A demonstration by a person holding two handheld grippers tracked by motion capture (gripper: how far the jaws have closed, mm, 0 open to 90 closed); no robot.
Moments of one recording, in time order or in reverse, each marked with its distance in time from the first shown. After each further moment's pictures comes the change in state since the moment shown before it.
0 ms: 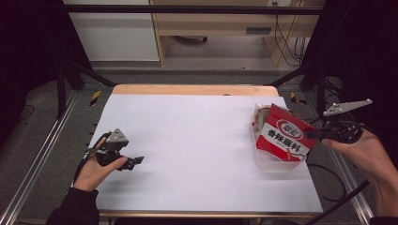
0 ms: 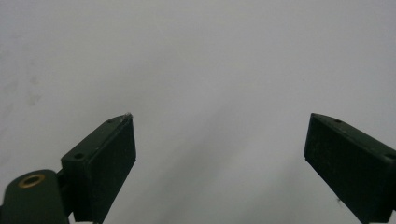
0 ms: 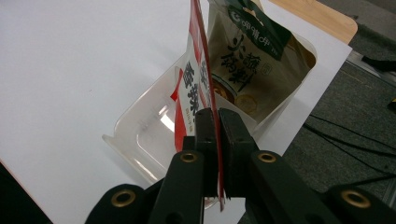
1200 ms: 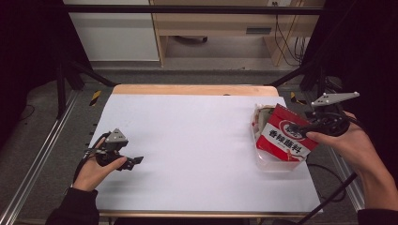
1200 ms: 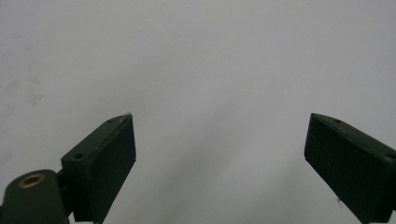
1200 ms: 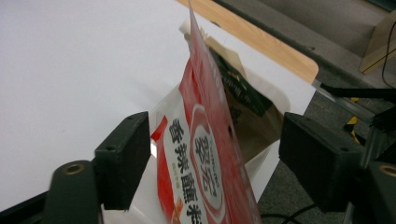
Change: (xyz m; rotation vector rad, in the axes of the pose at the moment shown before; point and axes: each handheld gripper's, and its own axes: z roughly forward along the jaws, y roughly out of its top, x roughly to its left) left arm 0.001 -0.001 -0.001 -0.004 0.002 -0.002; right arm 0.016 0.034 0.011 -0.083 -0.129 -0.046
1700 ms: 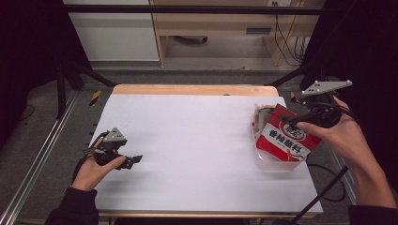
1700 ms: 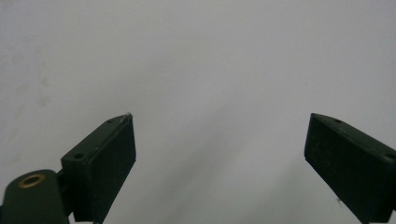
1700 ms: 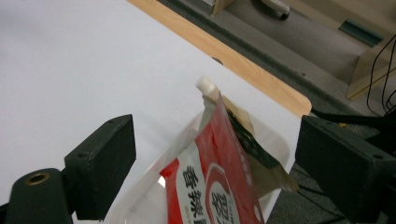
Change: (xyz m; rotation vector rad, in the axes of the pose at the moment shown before) left arm 0.002 0.000 -0.003 -0.012 0.008 -0.006; right arm 0.026 0.043 -0.010 -0.068 -0.025 -0.041
